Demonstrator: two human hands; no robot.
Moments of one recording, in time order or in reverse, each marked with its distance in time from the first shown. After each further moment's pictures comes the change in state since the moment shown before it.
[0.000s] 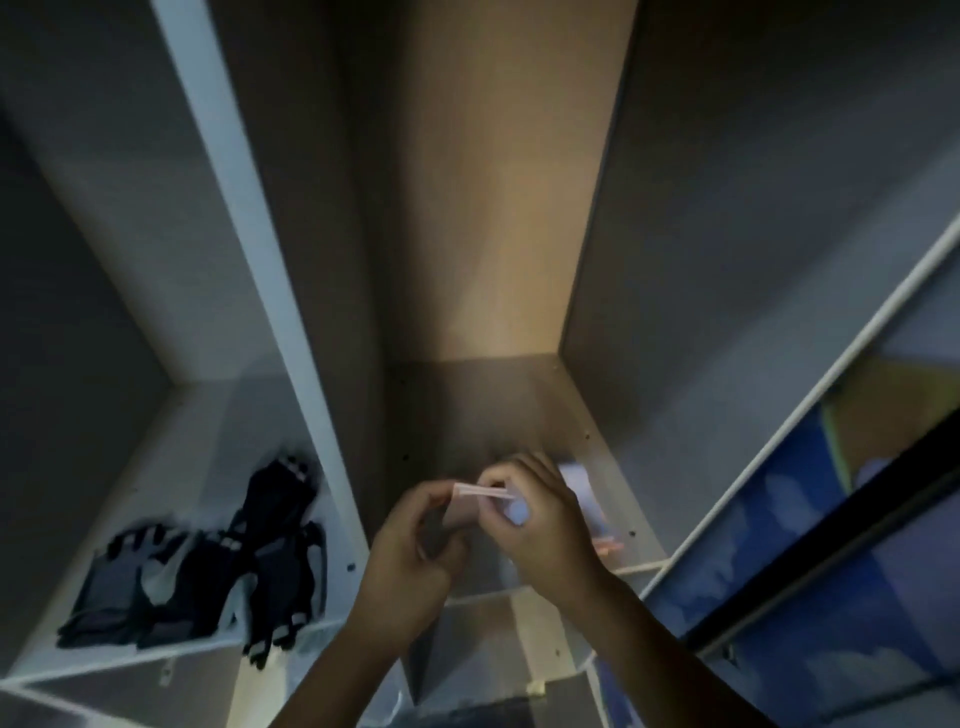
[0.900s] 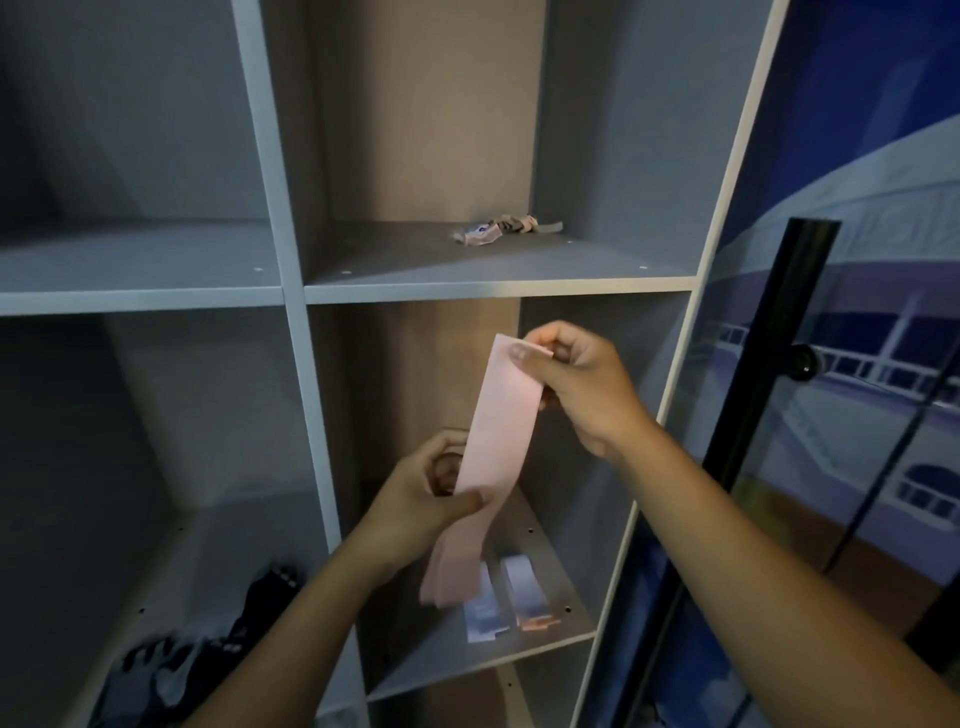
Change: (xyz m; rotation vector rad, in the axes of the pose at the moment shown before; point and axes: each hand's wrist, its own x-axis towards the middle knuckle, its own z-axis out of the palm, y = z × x) left_hand -0.052 0.297 -0.072 -0.153 -0.212 0.207; right_hand 0.165 -0.167 -0.243 0.548 0.116 0.314
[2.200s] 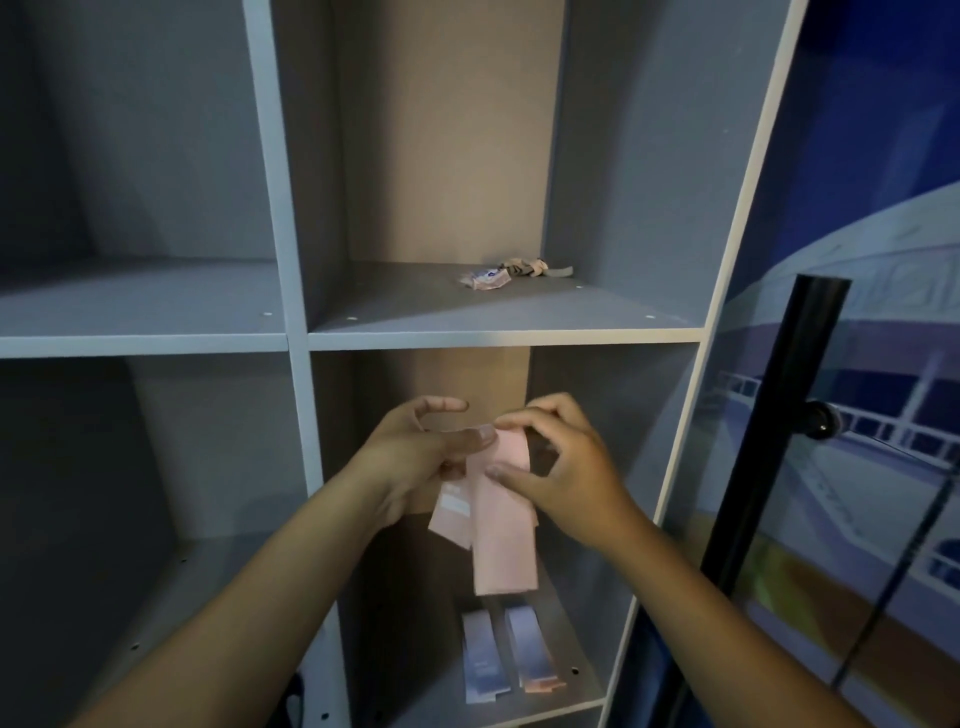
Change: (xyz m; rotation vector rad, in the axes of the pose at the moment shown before) left_hand 0.050 0.072 -0.017 -0.259 0.139 -0.192; right_hand -0.015 0.029 -0.007 -0.590 -0.113 -0.351
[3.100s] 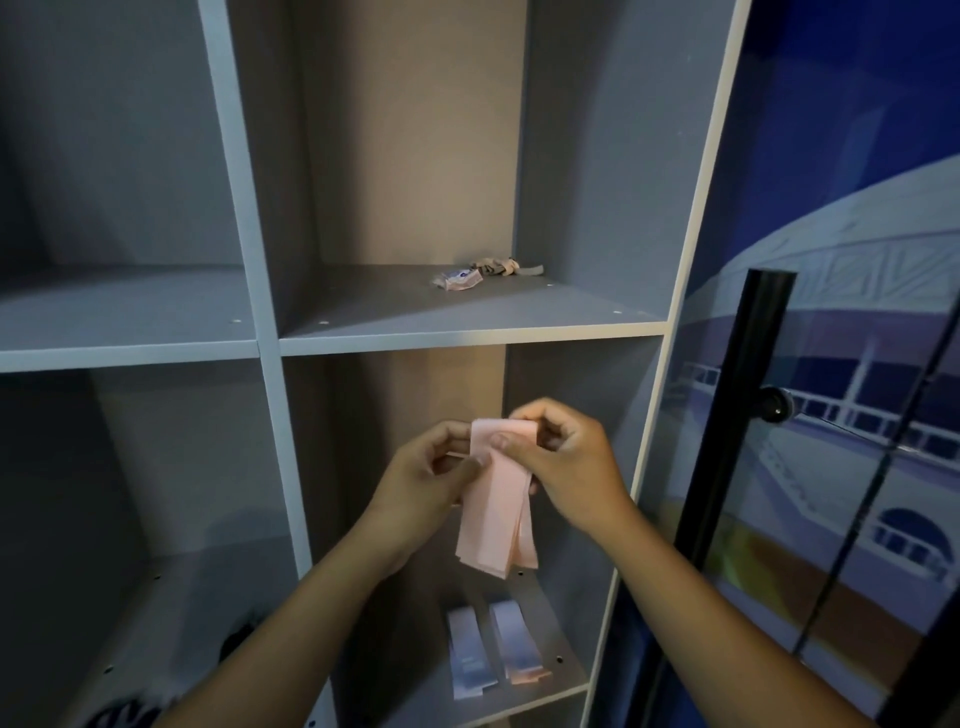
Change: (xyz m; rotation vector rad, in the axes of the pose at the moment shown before) left_hand -0.008 -0.040 0.019 0.186 -0.096 0.317; right_hand -0.007 -0.009 -0.013 0.490 0.116 0.212
